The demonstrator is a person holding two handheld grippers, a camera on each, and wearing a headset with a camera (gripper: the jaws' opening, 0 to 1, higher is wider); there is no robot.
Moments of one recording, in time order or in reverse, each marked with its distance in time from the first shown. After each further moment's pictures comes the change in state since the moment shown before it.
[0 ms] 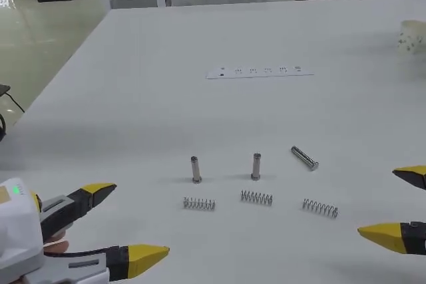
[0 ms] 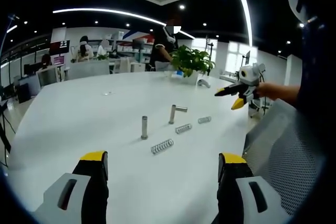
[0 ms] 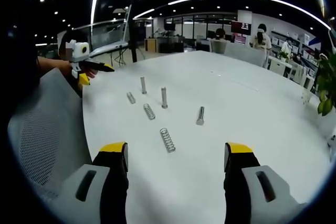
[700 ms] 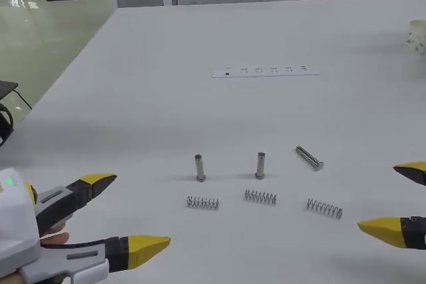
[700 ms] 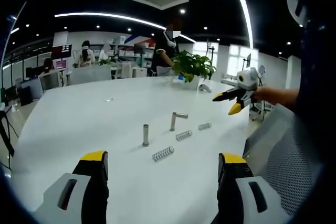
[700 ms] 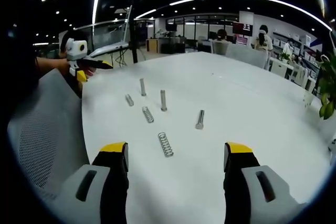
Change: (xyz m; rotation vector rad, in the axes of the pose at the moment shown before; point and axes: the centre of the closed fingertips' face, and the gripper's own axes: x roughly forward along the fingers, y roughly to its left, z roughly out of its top) left arm -0.007 -0.001 0.015 0.008 -0.038 0.017; right arm 0.009 -0.005 0.007 -0.010 -0.005 0.012
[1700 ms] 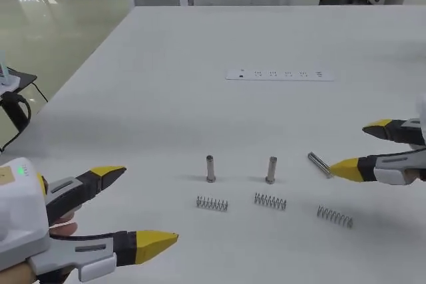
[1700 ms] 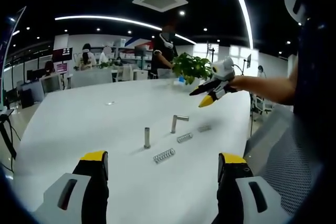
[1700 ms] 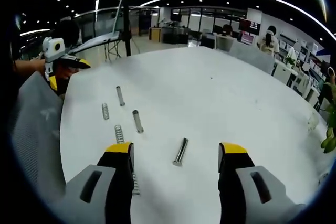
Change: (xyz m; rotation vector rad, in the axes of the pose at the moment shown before) left arm -0.004 0.001 0.005 0.012 -0.018 0.010; right arm 0.076 -0.044 0.053 -0.079 0.098 -0.002
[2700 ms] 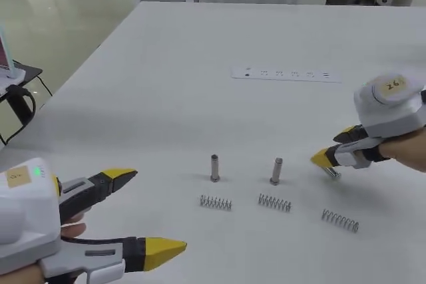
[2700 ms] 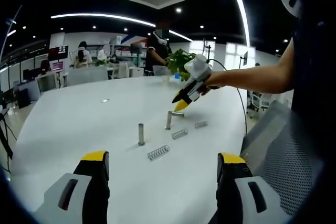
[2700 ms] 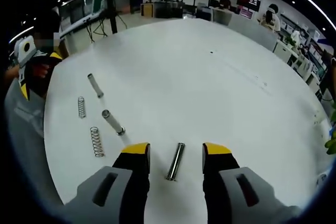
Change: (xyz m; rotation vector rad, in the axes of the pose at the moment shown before) left arm 0.004 -0.008 -0.009 0.007 0.024 -0.036; right arm 0.063 -0.011 -0.018 0.046 0.233 -0.025
